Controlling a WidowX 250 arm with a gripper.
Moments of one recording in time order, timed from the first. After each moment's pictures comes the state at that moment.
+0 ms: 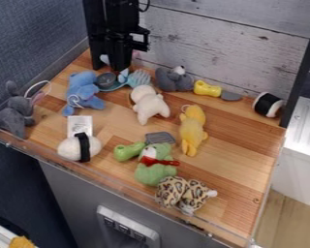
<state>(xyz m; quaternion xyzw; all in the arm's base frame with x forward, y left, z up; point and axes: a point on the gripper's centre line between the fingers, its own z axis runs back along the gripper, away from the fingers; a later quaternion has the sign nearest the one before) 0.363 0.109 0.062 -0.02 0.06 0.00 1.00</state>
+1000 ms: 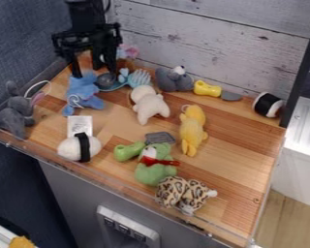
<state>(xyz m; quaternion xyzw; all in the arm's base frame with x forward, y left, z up) 0.335 0.145 0.064 -0.02 0.05 0.46 0.89</state>
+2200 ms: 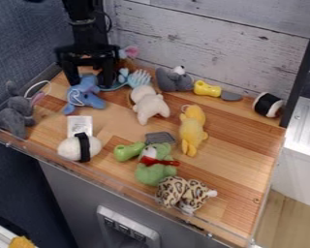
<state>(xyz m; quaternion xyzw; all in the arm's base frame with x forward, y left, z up) 0.347 0.157 0.021 -0.01 0.03 0.26 0.97</state>
